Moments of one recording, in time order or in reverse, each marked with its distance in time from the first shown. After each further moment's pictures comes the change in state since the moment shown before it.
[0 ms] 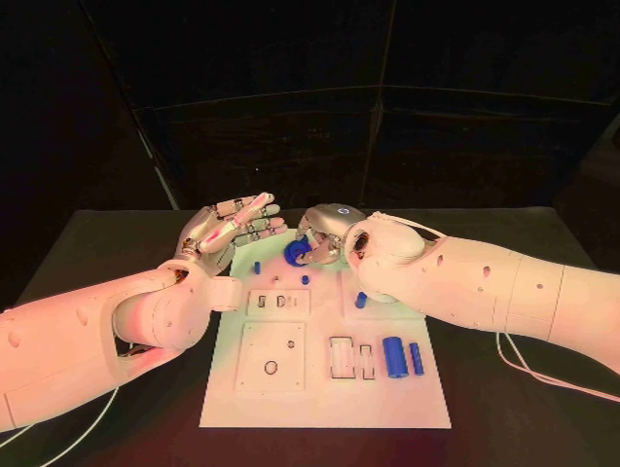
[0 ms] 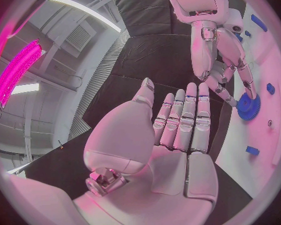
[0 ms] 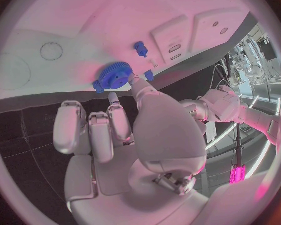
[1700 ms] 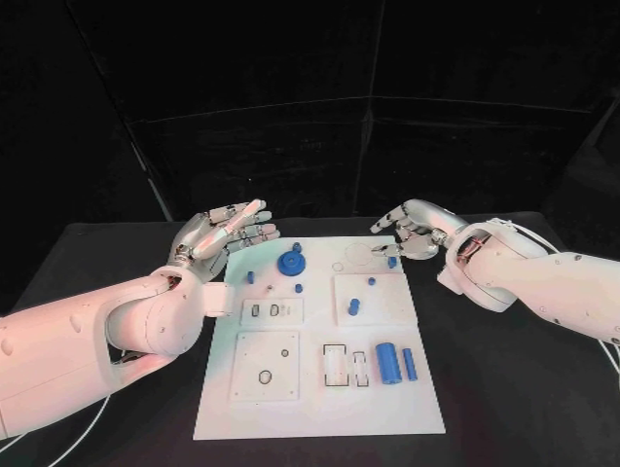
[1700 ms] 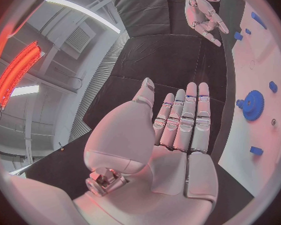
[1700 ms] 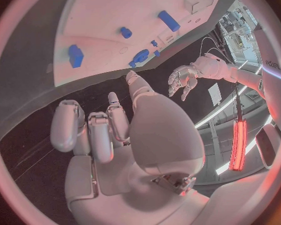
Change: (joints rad) left arm 0.000 -0.006 0.000 -0.021 0.000 0.005 -0.002; left_hand 0.004 0.004 -0.006 -0.005 0.000 0.004 -0.004 0.000 0.000 0.004 0.004 -0.006 0.000 0.007 0.000 -0.004 -0.001 0.000 0.007 0.000 -0.004 -0.003; right arm 0.000 -0.429 -0.001 0.170 0.384 -0.117 0.295; right_hand 0.094 0.014 -0.105 -0.003 0.099 -0.002 -0.001 -0.002 0.001 -0.013 0.005 -0.011 0.000 0.000 0.007 0.002 0.000 -0.016 -0.018 0.010 -0.015 -0.041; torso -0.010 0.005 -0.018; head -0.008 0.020
